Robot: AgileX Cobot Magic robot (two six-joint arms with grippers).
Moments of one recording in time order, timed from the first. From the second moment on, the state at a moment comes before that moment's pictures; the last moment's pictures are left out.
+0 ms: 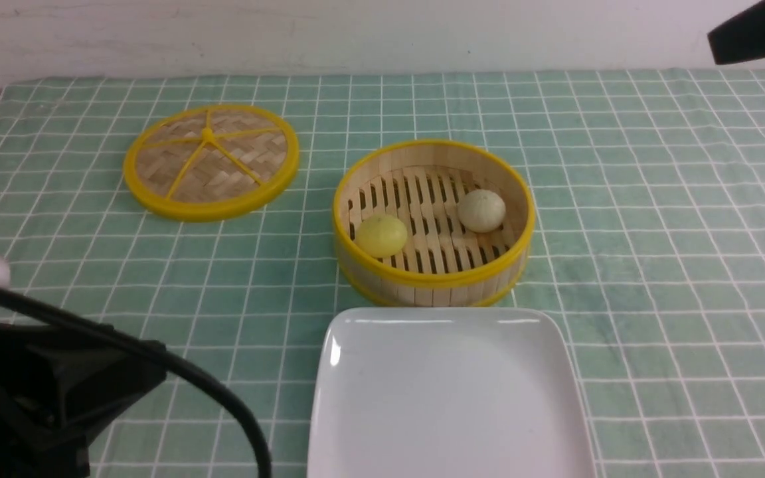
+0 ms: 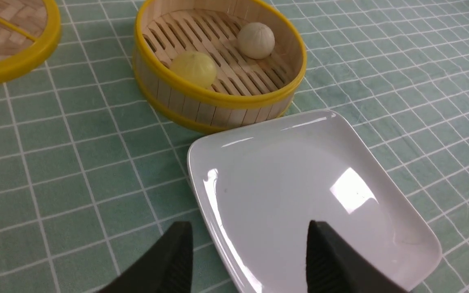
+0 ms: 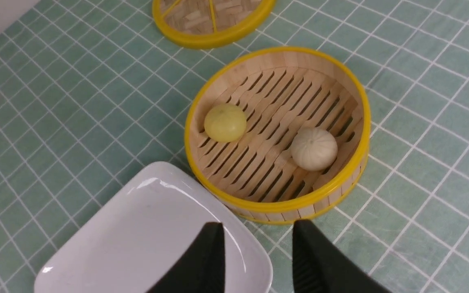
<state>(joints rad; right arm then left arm) -0.04 1.50 -1.63 0.77 1.24 -0.73 0.12 0.61 -0.61 -0.85 0.92 0.74</state>
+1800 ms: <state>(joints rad) 0.37 2.39 -2.31 0.15 1.24 -0.37 0.12 0.71 -0.61 -0.85 0.89 0.74</state>
